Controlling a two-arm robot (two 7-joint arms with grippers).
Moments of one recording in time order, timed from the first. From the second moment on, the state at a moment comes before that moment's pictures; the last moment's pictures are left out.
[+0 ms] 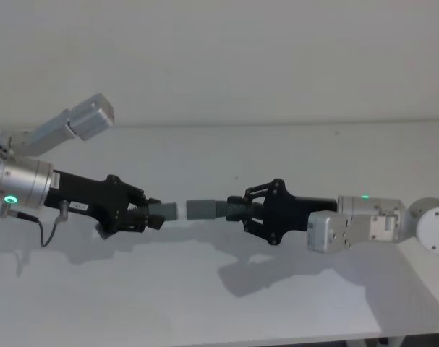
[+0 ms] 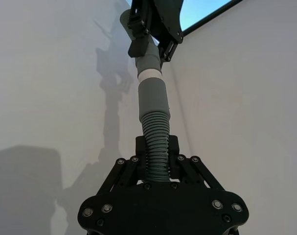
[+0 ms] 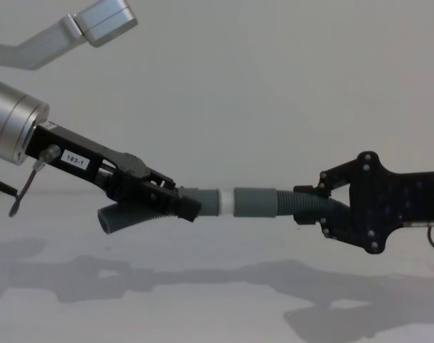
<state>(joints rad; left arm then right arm) -0.88 0.49 0.72 -1.12 -0.37 0.28 -1.25 0.68 0.47 -0.63 -1.00 -0.11 -0.87 0.71</state>
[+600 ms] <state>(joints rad) -0.88 0.50 0.72 -1.12 -0.37 0.28 -1.25 0.69 0.47 -0.65 -1.00 -0.10 -0.87 0.71</state>
